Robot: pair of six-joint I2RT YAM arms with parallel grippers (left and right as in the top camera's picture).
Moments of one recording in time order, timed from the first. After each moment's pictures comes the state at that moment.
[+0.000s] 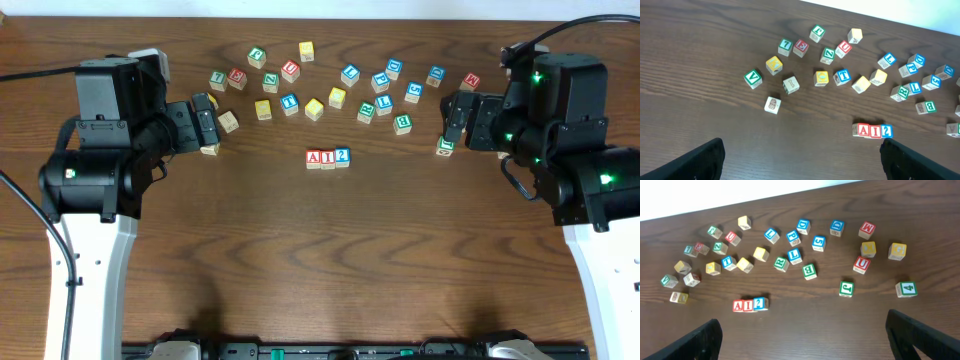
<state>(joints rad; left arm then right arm) -0.01 1.28 1.45 -0.97 0.07 -0.20 0.17 1.29 1.53 -0.97 -0.05 0.27</state>
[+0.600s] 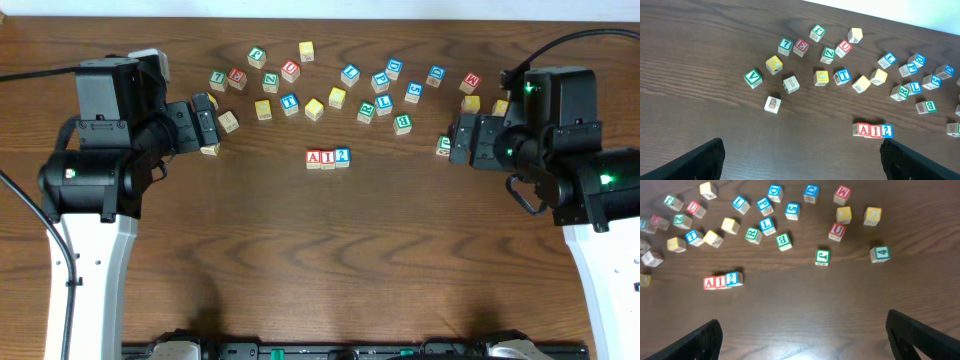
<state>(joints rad) -0.01 1.28 1.45 -0.97 0.07 -0.20 0.17 1.29 1.52 -1.14 0.03 0.27</state>
